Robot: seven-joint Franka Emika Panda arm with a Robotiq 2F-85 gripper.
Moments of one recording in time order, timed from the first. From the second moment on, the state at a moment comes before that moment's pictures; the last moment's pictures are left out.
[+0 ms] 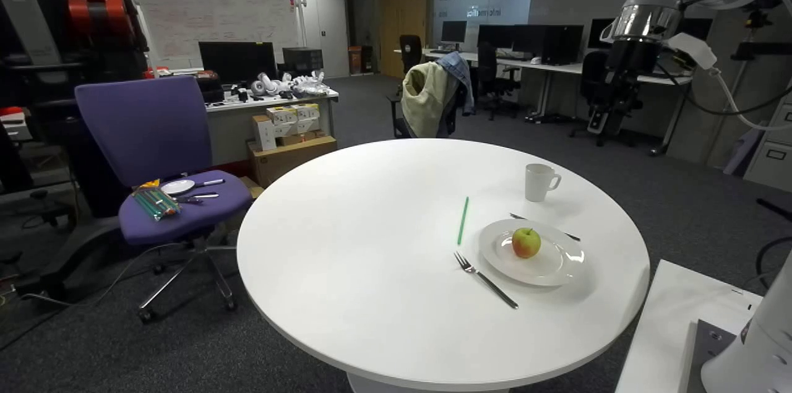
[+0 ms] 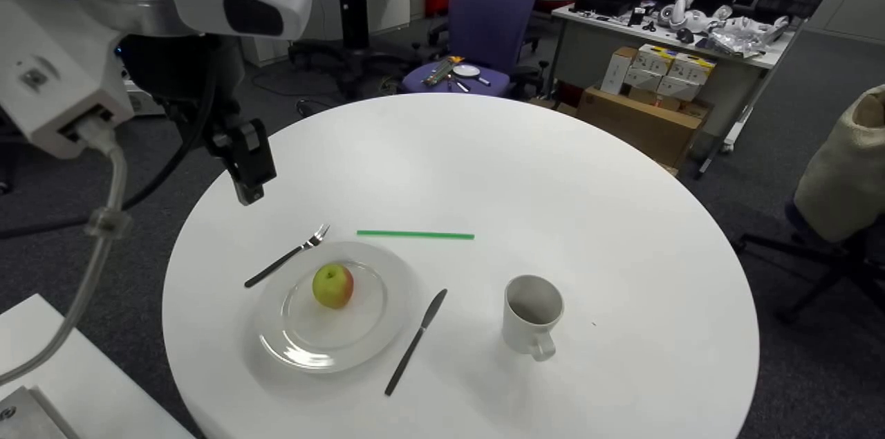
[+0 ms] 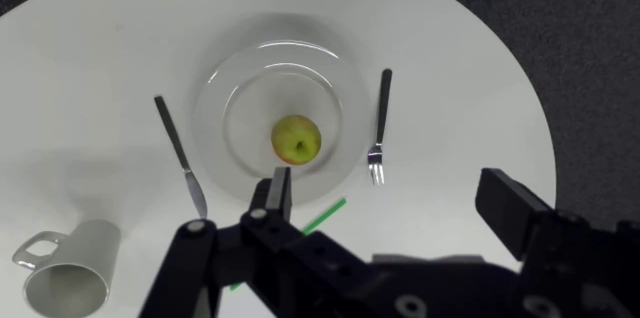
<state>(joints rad) -0.12 -0.70 -0.38 -2.58 0.00 1.90 -0.28</state>
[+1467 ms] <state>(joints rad) -0.16 -0.32 -0.35 -2.41 -0.13 2.10 -0.29</state>
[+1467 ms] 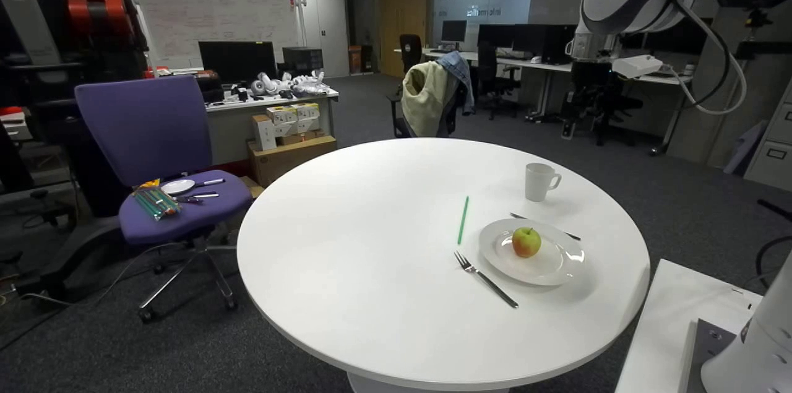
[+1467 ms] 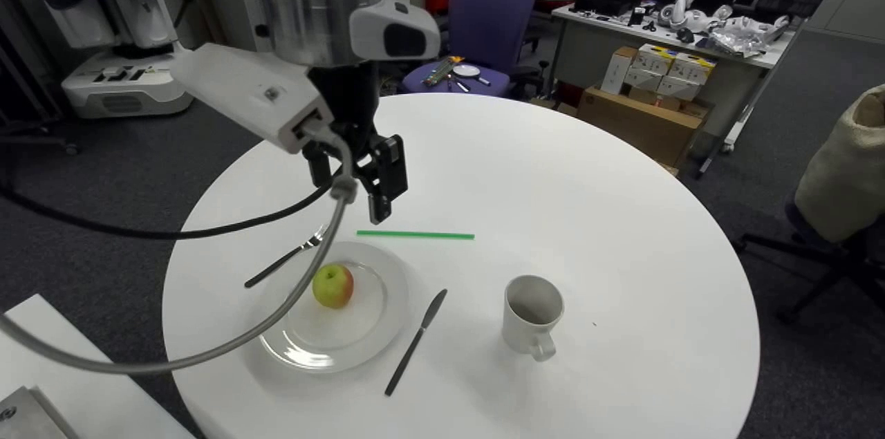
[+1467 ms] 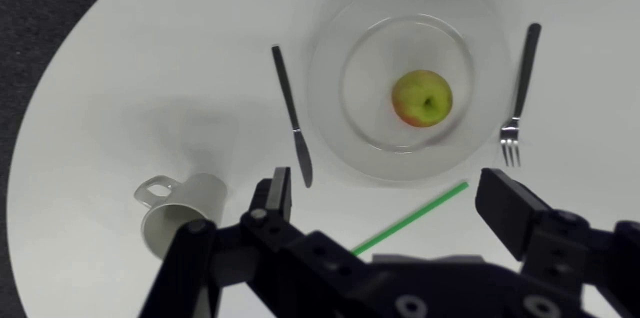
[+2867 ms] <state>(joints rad) -0.19 -0.03 -0.34 -2.16 -0.03 2.13 -0.36</state>
